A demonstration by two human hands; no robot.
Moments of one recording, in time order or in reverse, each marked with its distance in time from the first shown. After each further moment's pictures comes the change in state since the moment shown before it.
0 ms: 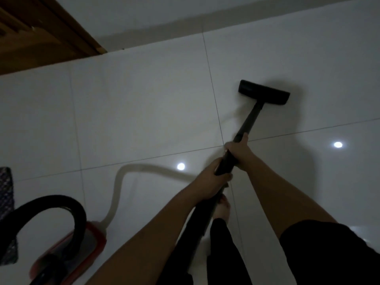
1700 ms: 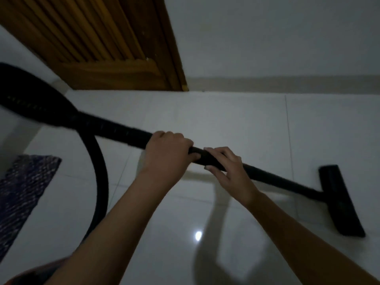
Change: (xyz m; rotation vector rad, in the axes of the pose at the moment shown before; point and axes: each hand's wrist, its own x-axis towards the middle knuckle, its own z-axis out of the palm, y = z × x) left_hand -0.032 -0.095 -0.225 1.309 1.061 0.168; right_hand 0.036 0.019 0.215 -0.650 -0.277 -1.527
